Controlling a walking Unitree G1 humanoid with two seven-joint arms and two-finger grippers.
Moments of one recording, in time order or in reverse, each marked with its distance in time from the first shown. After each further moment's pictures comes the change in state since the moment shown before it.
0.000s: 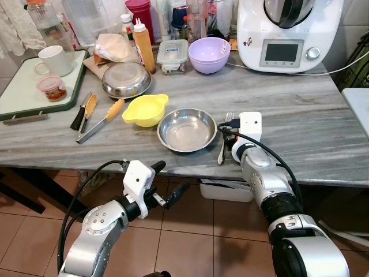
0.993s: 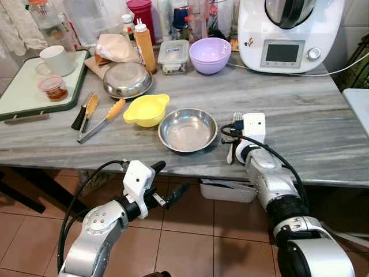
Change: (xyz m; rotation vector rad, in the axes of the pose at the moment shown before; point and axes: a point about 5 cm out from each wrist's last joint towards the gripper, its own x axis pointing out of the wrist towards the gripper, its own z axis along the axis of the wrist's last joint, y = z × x) left arm 0.000 0.000 0.000 0.000 0.002 0.000; right arm -0.003 -0.012 -0.002 -0.040 -0.019 0.026
